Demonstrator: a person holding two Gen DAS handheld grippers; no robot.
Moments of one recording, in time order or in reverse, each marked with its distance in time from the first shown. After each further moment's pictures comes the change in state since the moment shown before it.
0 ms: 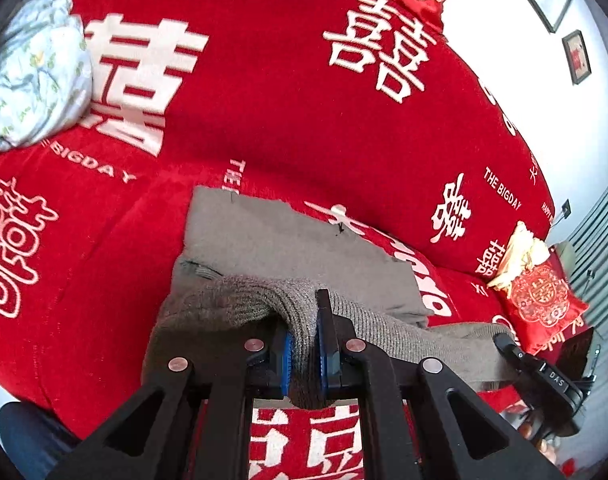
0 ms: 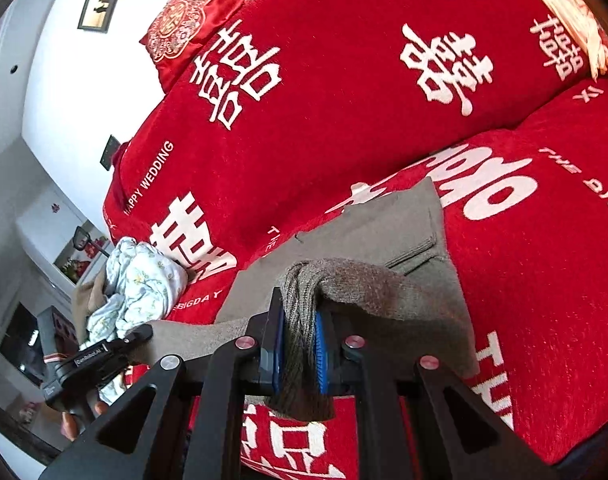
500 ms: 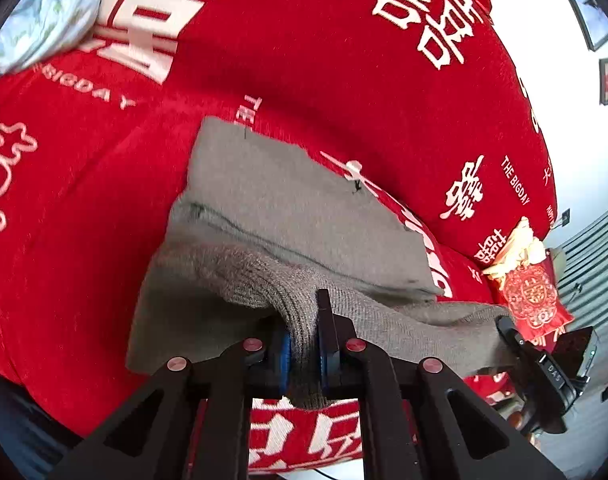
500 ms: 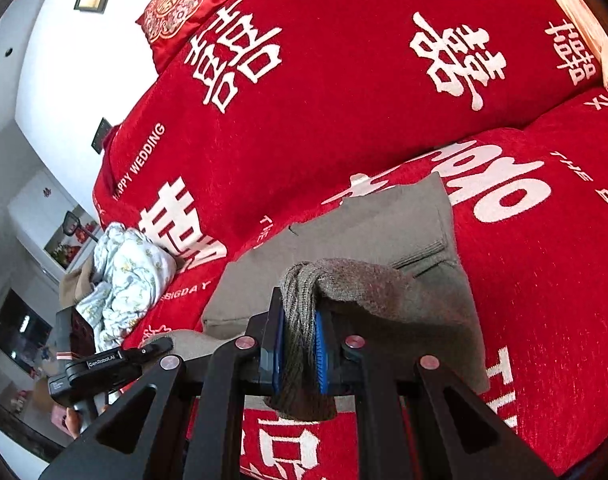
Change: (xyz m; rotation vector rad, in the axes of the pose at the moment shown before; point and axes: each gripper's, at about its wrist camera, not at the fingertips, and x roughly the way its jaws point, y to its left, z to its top) left arm 0.043 0.039 -0.013 -0.131 0.179 -0.052; right arm 0.030 0.007 0.004 -0.052 0.046 -0.034
